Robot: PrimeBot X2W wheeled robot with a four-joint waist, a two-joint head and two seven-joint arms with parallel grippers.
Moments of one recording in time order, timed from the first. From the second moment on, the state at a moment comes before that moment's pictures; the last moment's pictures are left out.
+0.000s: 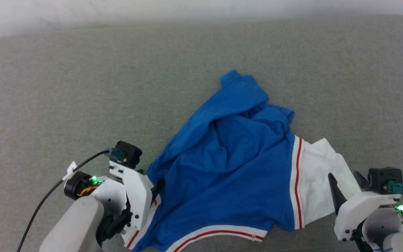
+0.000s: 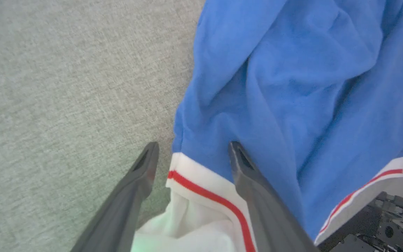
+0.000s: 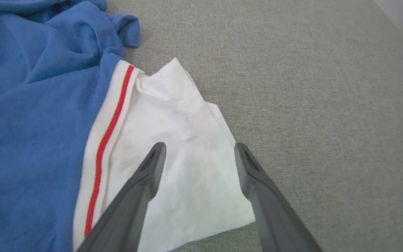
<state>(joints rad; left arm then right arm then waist) -0.33 0.37 -0.46 0.24 -0.49 -0.11 0.51 -0.03 -0.05 -0.13 0.14 0.05 0.13 0.24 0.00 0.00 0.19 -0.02</state>
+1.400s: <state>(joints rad) -0.52 0.42 -0.27 0.49 -0.47 -0.02 -0.24 -0.03 -0.05 -0.10 0.13 0.05 0.13 0.33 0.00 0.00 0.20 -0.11</state>
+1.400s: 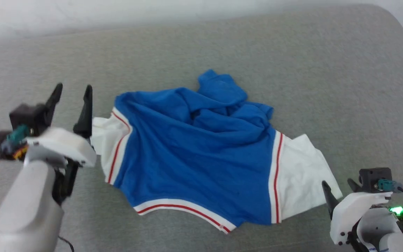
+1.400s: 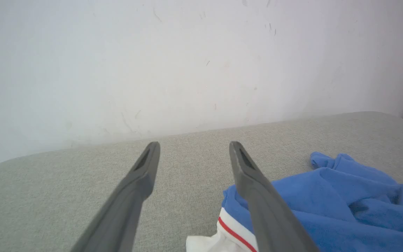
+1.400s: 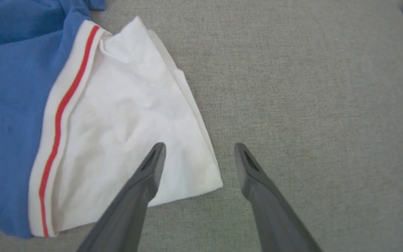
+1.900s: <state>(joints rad) -0.08 0.29 -0.14 0.09 -0.46 0.10 -0.26 -0.08 -0.13 -0.15 0.28 -0.01 0.13 0.44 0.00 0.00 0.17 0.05</state>
